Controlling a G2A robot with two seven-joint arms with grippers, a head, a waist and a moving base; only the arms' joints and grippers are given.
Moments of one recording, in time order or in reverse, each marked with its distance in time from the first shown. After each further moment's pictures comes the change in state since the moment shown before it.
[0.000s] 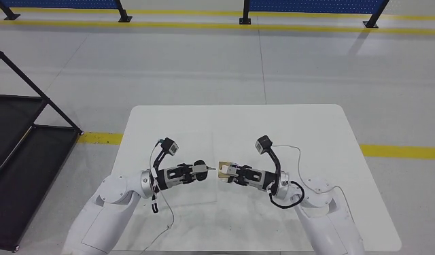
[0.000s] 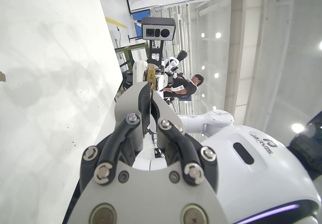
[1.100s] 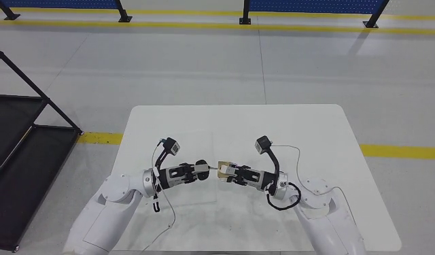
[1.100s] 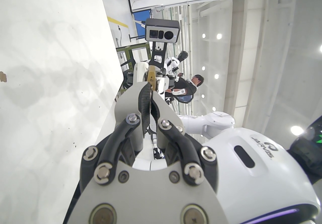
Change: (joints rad) left arm -0.021 0.006 0.028 0.017 0.001 0.010 0.015; right arm 0.010 0.034 -0.043 -0.008 -0.009 -0.012 -0.063
